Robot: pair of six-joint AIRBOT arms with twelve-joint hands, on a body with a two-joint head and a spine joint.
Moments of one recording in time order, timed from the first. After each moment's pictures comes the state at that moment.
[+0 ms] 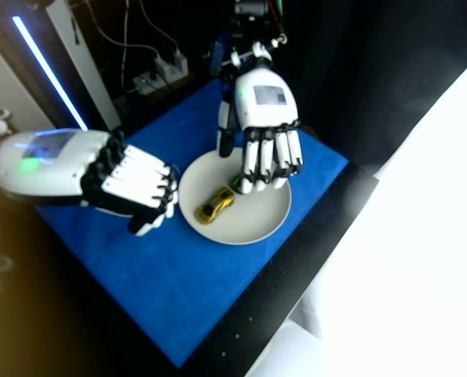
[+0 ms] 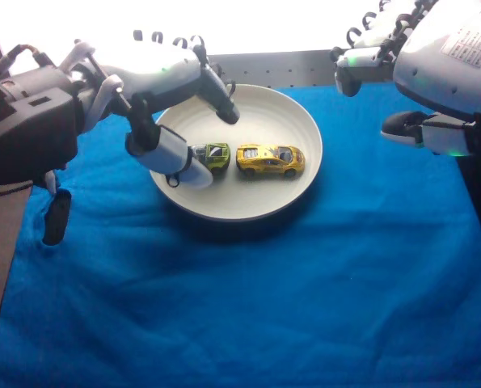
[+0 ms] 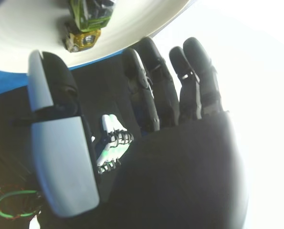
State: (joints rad) left arm 0.51 -1.17 1.29 -0.11 -0.28 1.19; right arm -0.59 -0.94 1.05 -0.14 0.58 -1.23
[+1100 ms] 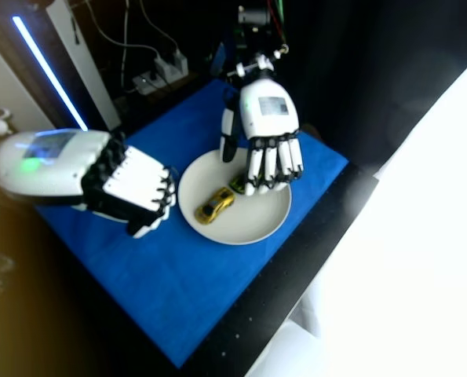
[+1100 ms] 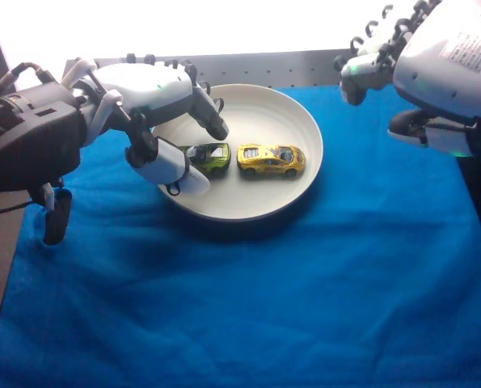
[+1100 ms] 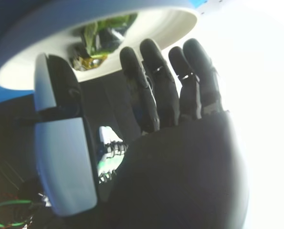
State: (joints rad) left arm 0.54 -1.20 1.34 -0.17 -0.25 1.19; right arm -0.60 -0.94 1.05 -0.14 0.58 -1.23
